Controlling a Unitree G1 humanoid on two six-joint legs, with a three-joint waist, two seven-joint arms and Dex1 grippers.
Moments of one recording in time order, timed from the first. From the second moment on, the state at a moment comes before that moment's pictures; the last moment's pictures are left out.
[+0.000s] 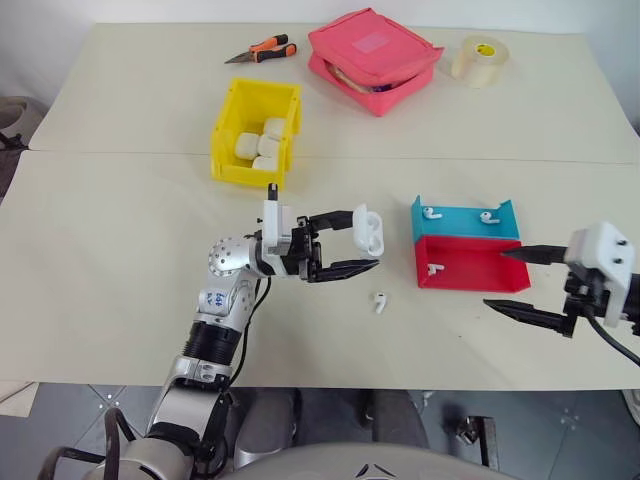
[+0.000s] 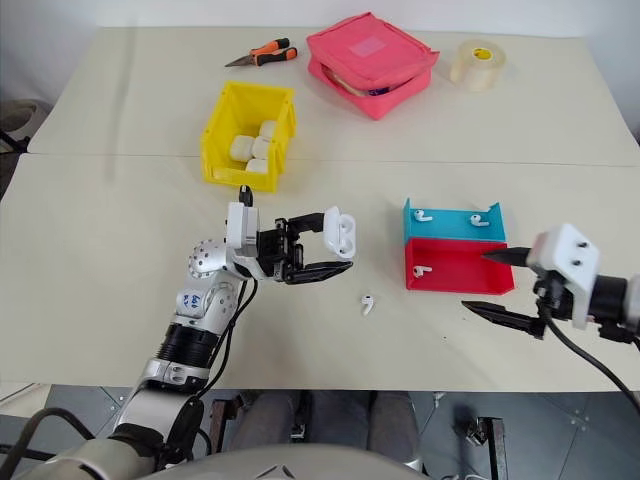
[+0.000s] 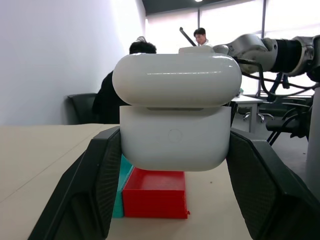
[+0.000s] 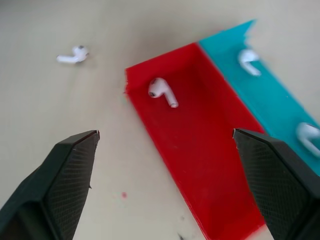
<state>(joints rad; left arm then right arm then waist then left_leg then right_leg) -0.48 0.14 -0.10 0.23 -0.46 -0.14 -1.22 0.09 -1.12 -0.35 -0.33 0.53 0.47 1.14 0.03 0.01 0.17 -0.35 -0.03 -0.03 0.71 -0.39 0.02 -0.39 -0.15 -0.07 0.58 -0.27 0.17</state>
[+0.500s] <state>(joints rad) -0.46 0.16 -0.12 0.20 -0.47 -0.13 -1.24 -0.50 -1.10 0.27 -0.25 0.23 0.61 1.19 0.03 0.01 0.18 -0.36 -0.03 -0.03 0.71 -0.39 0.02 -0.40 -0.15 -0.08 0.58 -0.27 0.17</state>
